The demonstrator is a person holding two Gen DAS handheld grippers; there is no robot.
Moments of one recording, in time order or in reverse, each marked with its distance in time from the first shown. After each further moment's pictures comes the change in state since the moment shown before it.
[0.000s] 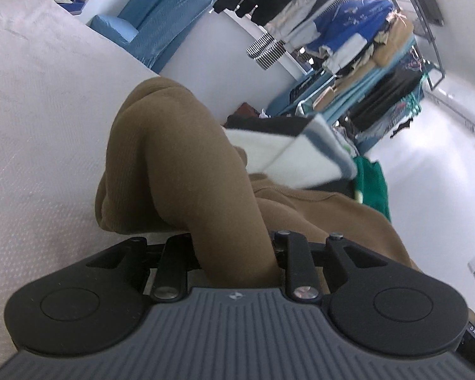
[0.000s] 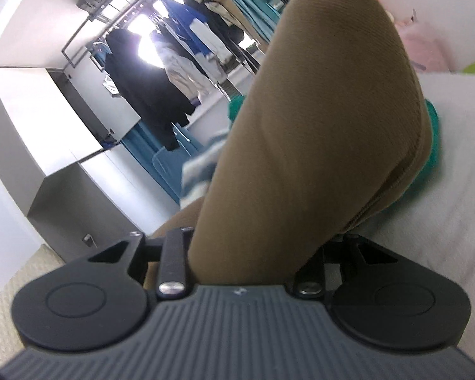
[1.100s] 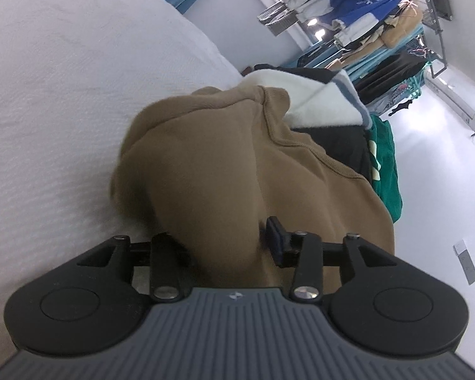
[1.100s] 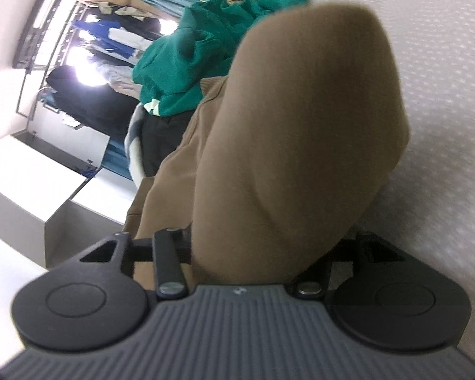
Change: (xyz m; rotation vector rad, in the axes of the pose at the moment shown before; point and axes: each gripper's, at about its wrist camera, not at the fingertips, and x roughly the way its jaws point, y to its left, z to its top) left arm -0.050 0.112 -0.073 -0.075 0.129 -0.045; right arm -0.043 -0.093 -0.100 0.416 0.086 -0.026
